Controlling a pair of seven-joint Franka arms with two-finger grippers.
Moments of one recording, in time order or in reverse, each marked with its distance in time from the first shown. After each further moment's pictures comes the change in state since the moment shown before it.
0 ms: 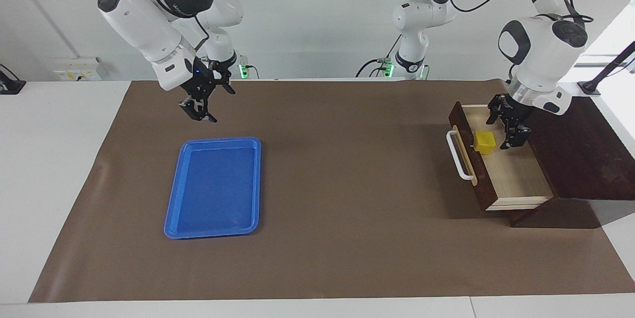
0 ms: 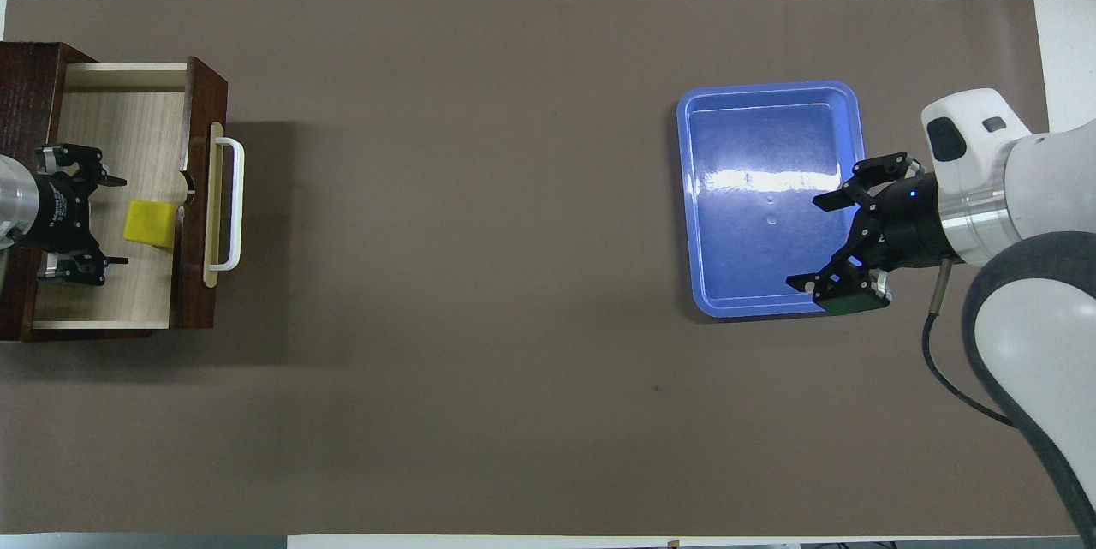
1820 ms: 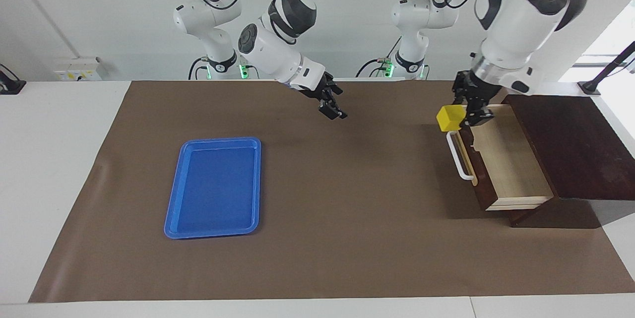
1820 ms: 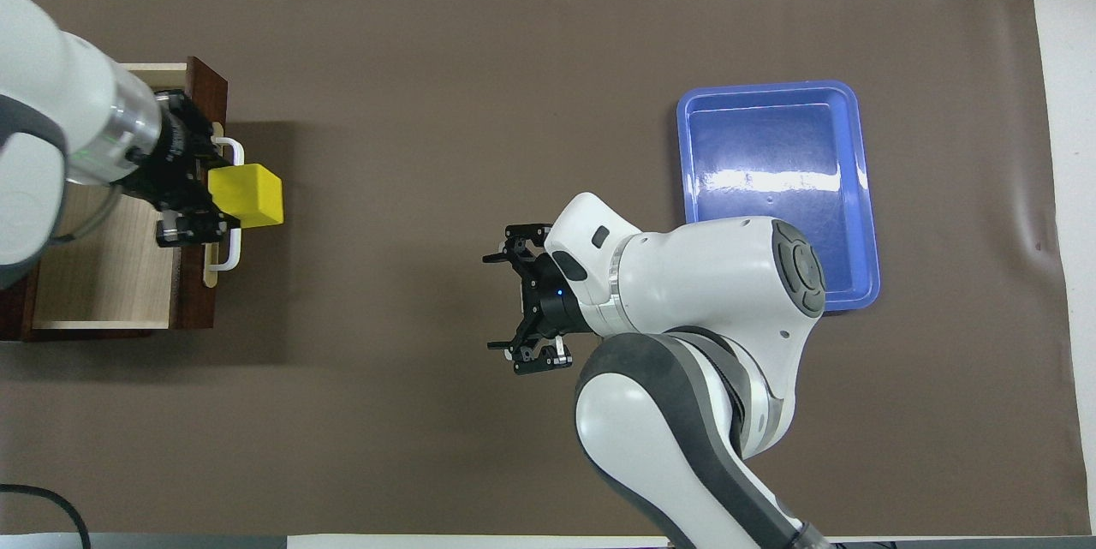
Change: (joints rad) left arm -0.341 0.136 -0.011 0.472 -0.010 -0.505 -0.445; right arm 0.513 0.185 0.000 -0.062 0.494 0.494 -0.427
